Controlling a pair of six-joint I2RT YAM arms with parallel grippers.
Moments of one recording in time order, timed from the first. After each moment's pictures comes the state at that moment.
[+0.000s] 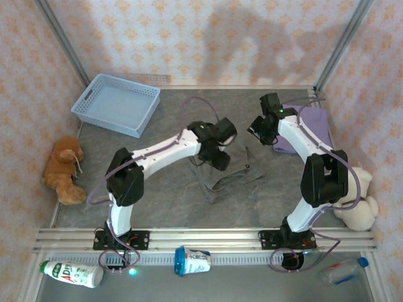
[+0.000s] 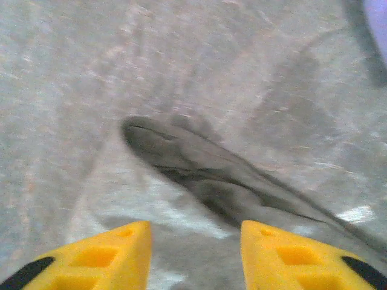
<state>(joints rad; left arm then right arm) -0.79 1.94 1.73 -1.06 0.02 -0.37 0.21 1.69 1.36 -0.80 -0.13 0.89</state>
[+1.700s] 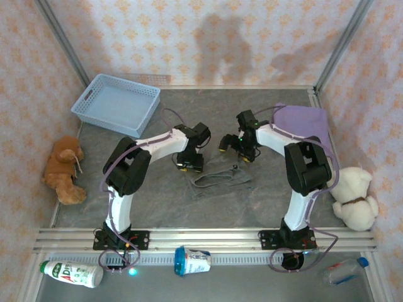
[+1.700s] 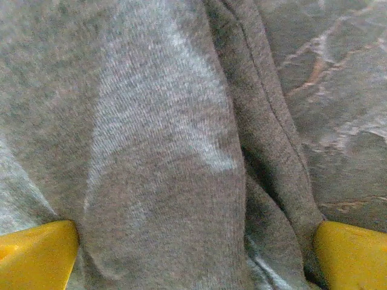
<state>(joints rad) -0.62 2.01 1.43 -0.94 0.05 -0.55 0.37 1.86 1.22 -0.63 -0.29 0.65</state>
